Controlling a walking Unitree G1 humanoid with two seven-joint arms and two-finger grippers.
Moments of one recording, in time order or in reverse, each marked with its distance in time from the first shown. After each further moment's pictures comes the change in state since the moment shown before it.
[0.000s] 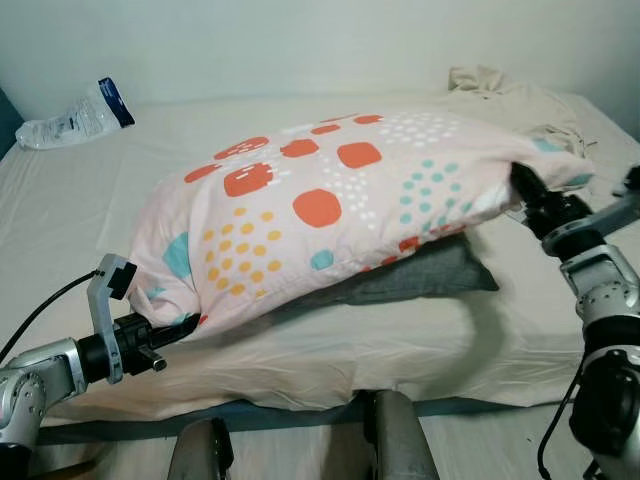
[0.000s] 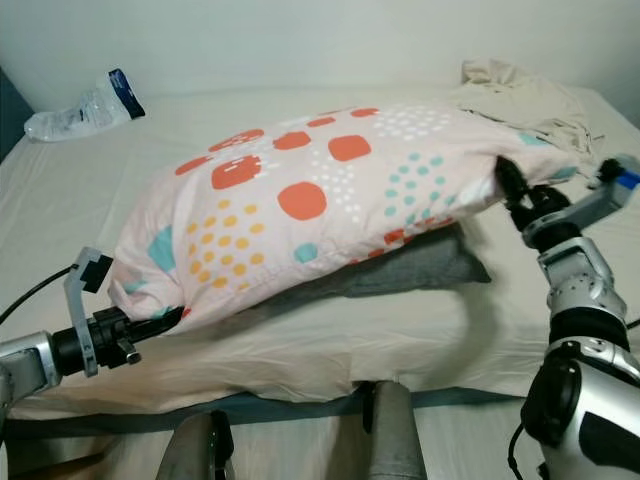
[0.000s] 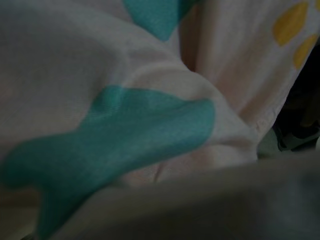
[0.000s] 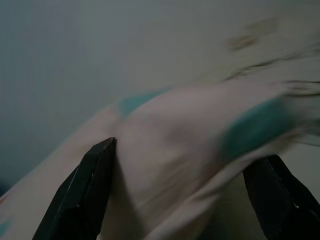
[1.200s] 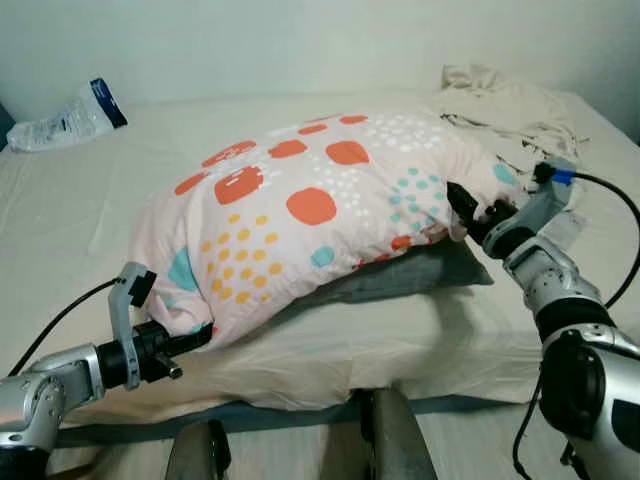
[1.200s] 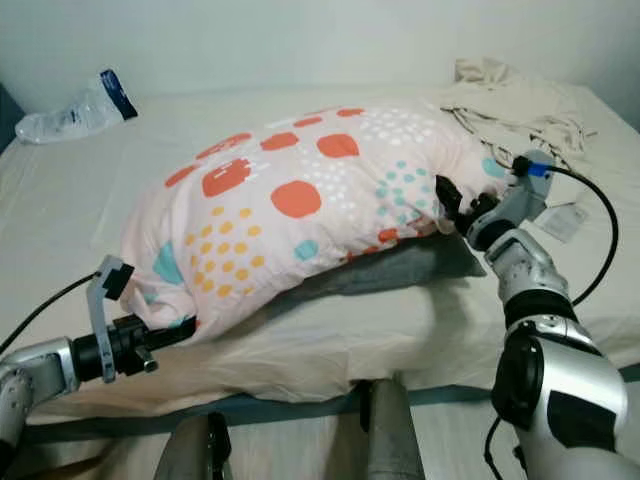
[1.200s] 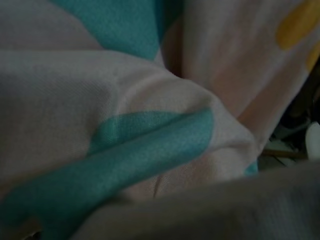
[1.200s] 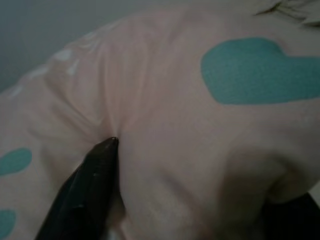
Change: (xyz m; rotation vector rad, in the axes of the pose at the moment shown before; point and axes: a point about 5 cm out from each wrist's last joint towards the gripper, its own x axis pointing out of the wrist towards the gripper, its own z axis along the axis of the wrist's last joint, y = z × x) left arm 0.017 -0.007 -0.011 -0.022 0.016 -0.031; right arm 0.023 0.054 -0.069 -0.176 0.300 0.115
